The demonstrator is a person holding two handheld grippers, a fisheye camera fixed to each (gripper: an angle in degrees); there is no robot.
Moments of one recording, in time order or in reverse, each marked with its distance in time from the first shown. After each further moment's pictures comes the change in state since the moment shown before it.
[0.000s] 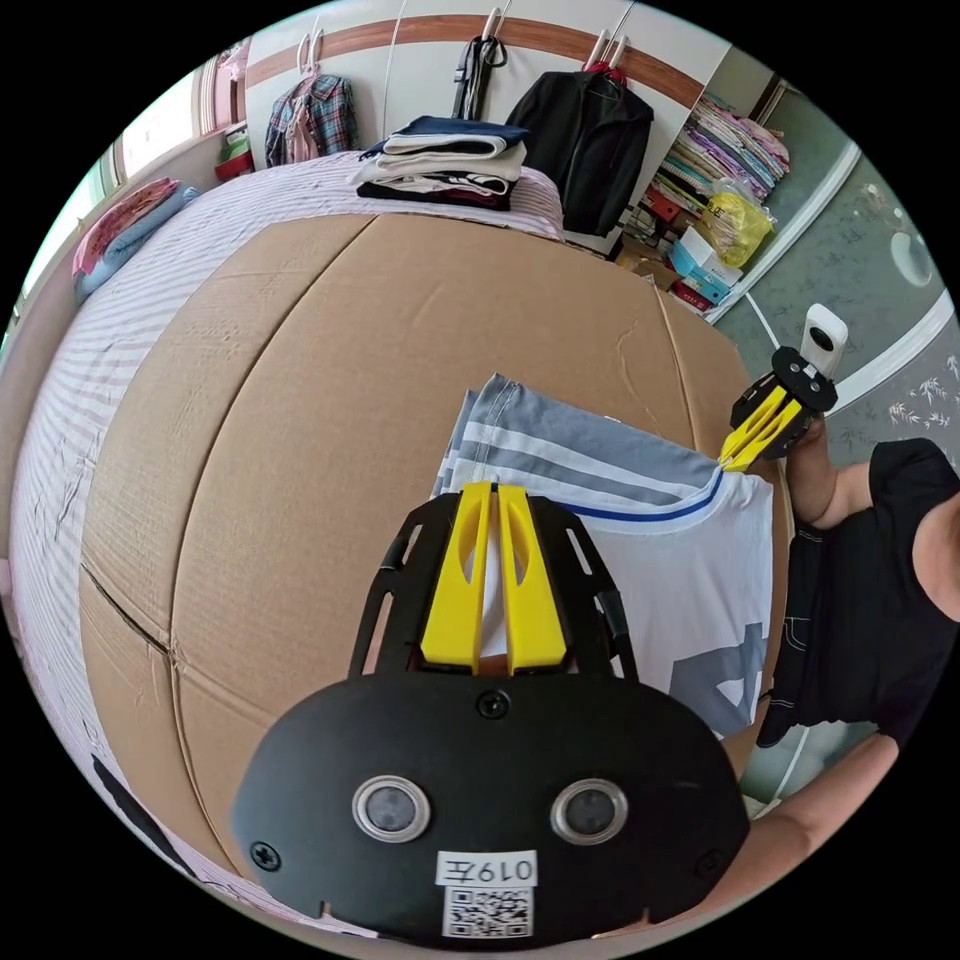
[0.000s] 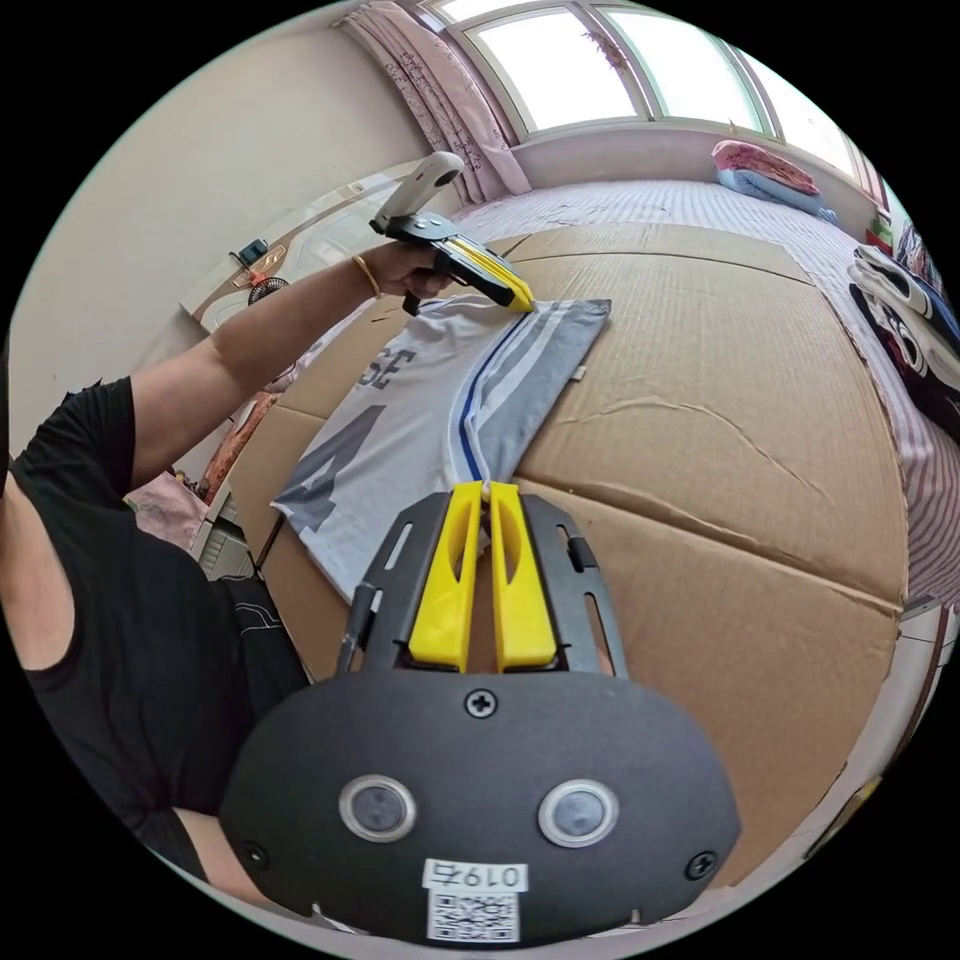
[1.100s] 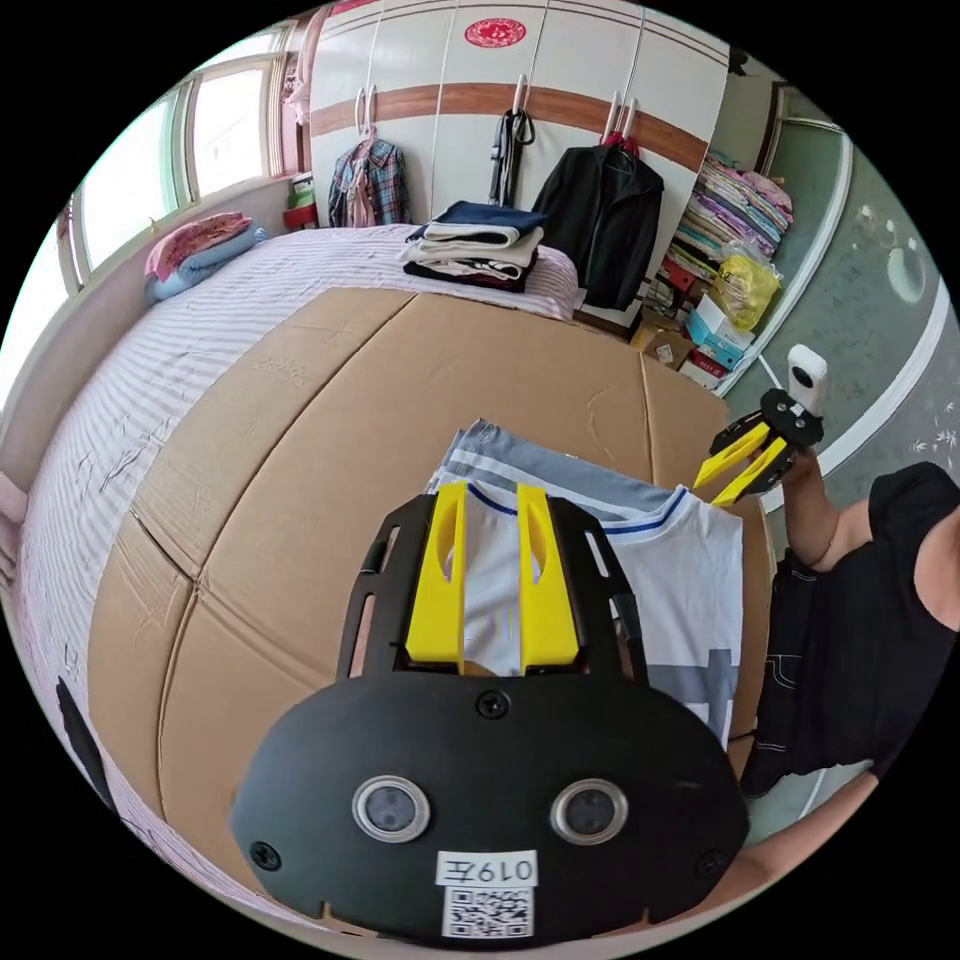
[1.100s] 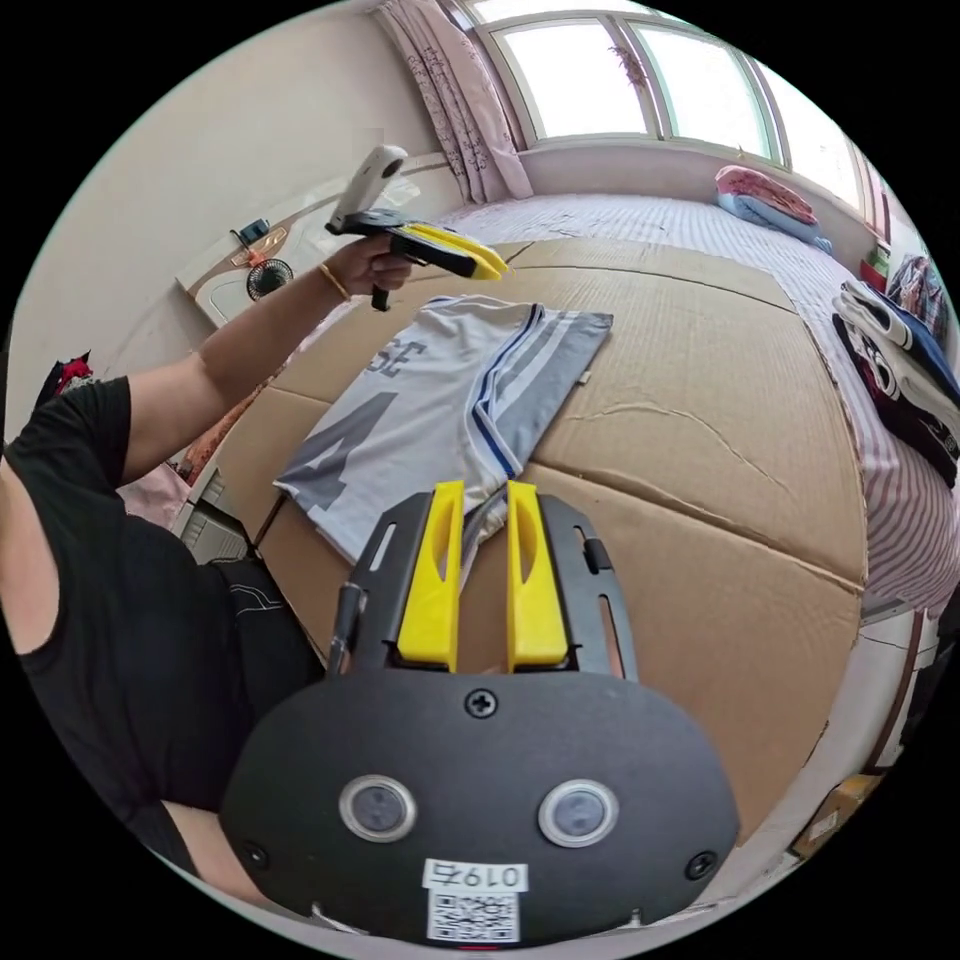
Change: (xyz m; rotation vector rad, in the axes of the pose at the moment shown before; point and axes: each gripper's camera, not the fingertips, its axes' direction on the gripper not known) left arm 0.182 0.112 -0.168 0.221 -0.104 -0.084; right arm -0.090 -0.004 -0.146 -0.020 0.110 -0.048
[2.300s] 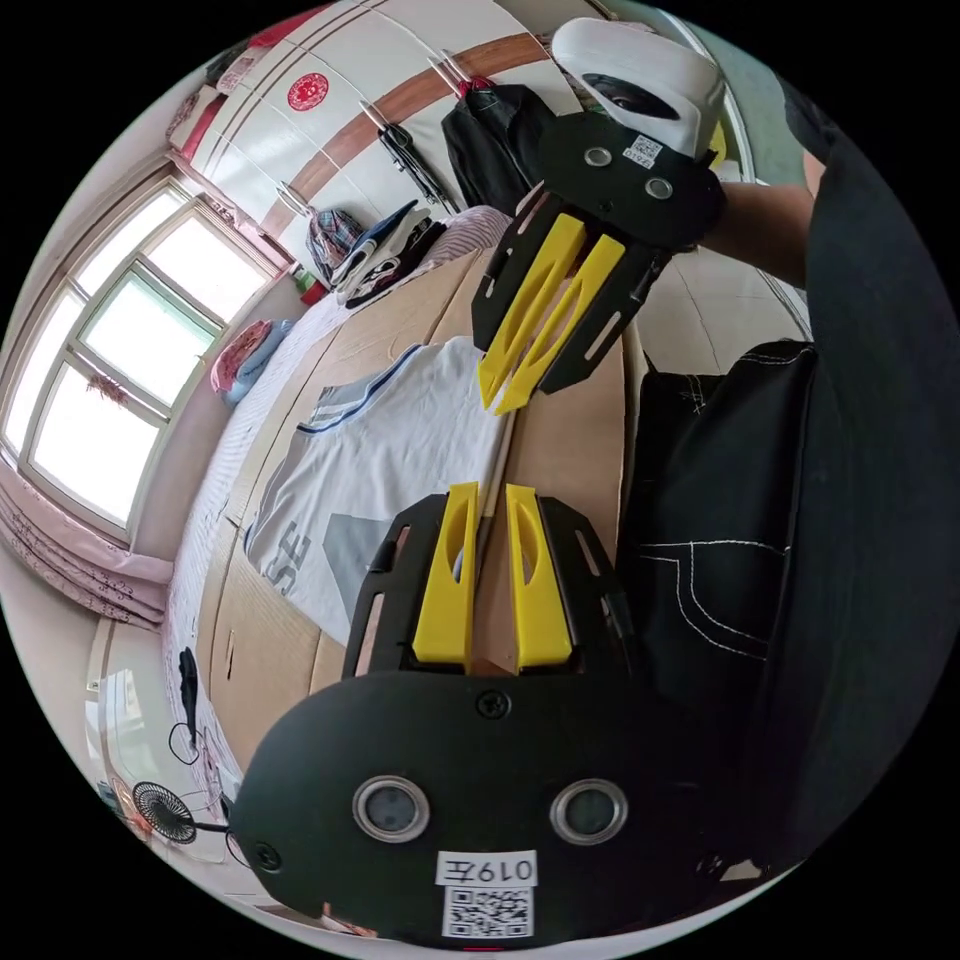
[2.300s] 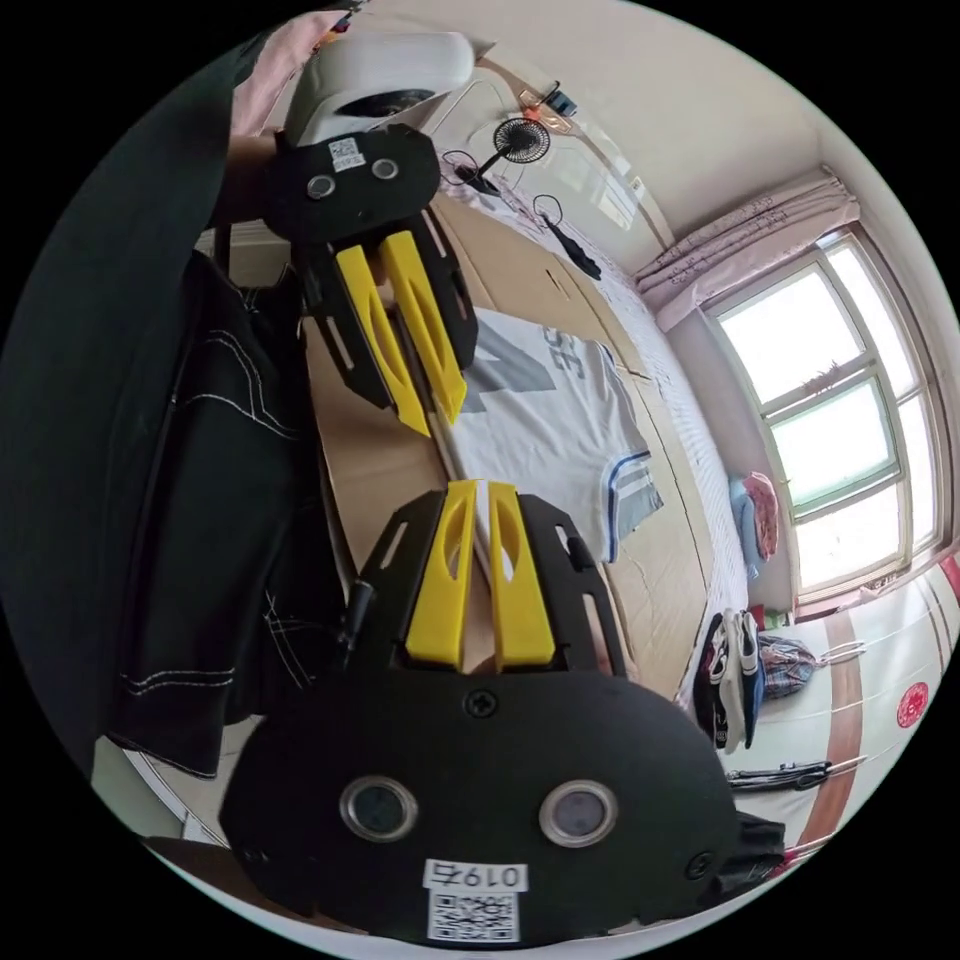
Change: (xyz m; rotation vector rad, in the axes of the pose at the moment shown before) left arm 0.613 0.176 -0.134 -0.054 -0.478 0.285; right arm -0.414 -0.002 -0.124 -0.034 0.476 -0.910
